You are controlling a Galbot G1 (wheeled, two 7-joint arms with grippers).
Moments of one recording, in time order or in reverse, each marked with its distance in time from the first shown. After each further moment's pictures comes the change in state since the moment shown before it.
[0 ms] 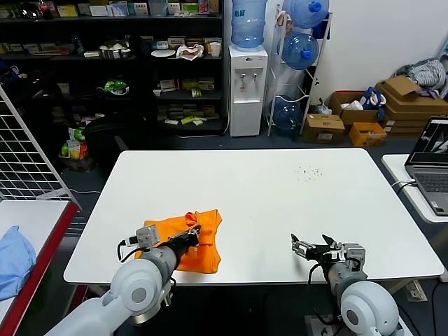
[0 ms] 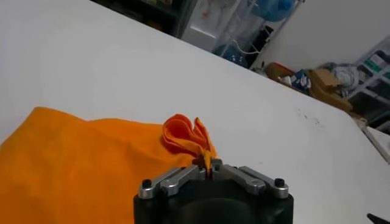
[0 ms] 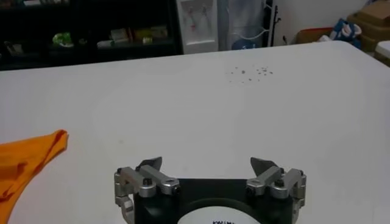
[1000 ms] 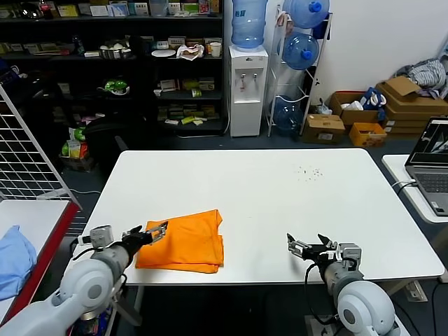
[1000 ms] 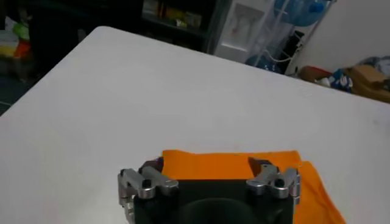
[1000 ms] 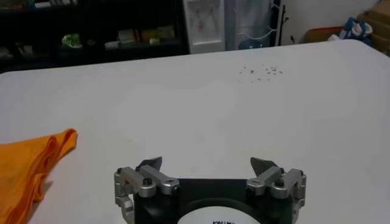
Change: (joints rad) left arm 0.179 0.236 -0.240 0.083 0.074 -0.006 0.252; right arm 0.016 -0.002 -0.024 -0.014 -0.004 0.014 -0.023
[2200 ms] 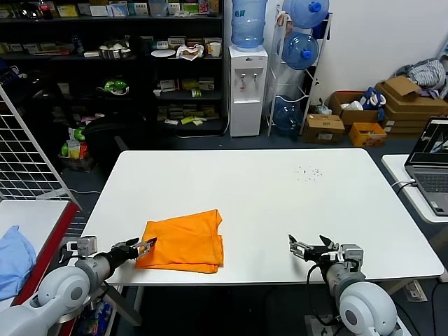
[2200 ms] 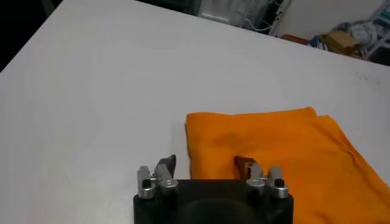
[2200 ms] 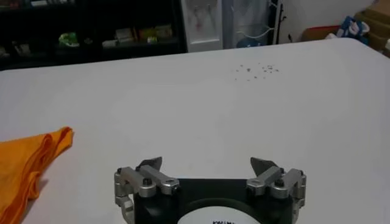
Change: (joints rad) left arm 0.054 0.074 -0.028 0.175 0.054 0.031 0.347; right arm -0.014 0.000 0.014 0.002 0.001 -0.001 -0.001
